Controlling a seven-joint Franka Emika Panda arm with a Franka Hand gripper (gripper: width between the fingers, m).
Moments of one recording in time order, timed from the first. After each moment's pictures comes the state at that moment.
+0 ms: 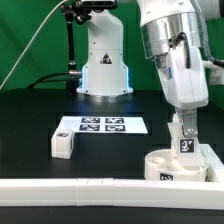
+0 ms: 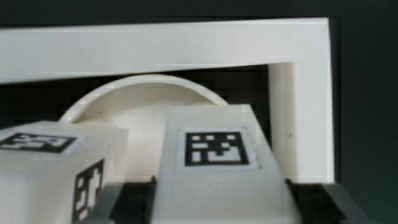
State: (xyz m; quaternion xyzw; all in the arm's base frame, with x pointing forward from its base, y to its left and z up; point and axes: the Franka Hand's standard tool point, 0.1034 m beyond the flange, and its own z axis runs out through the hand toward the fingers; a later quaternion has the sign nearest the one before) arm 0.611 0.087 0.079 -0.61 0.78 -0.01 0.15
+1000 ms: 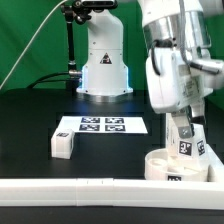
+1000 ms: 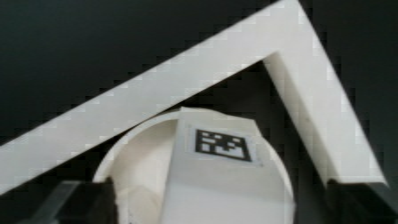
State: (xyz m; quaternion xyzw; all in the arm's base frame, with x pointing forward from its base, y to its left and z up) arm 0.609 0.099 0.097 -0.50 0.85 0.05 0.15
